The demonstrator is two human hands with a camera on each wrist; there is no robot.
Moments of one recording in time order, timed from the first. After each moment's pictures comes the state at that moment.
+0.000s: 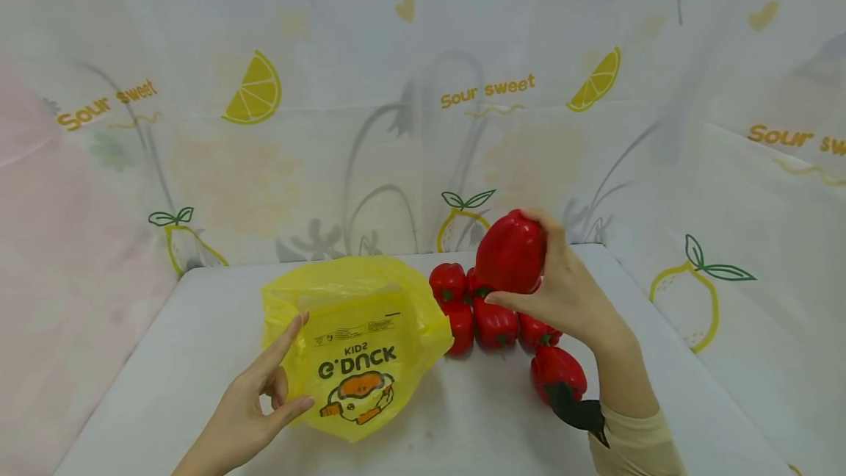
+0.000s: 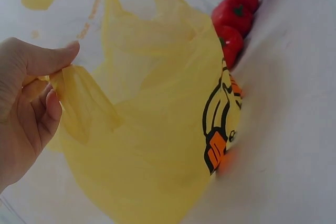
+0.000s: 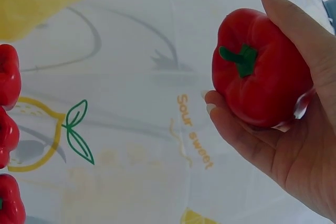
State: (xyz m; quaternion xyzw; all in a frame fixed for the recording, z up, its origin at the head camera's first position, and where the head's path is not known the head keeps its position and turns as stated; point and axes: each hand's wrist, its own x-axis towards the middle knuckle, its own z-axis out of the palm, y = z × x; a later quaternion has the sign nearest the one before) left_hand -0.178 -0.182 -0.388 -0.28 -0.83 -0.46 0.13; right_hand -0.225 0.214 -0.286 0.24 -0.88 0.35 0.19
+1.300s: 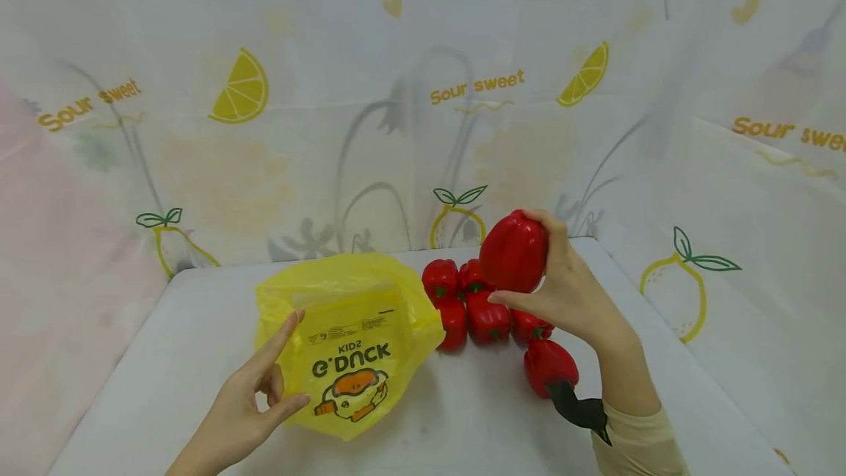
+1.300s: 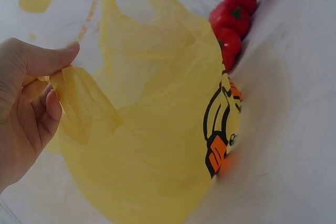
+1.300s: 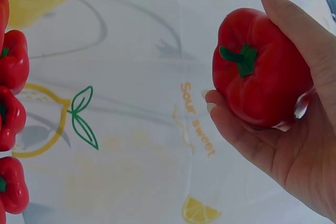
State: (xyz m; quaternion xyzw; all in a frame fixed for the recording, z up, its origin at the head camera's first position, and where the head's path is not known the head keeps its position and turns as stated) left_hand -0.180 -0.178 -0.384 -0.29 -0.83 -0.46 0.13; right_hand -0.220 0.227 -0.290 0.22 -0.89 0.34 0.20
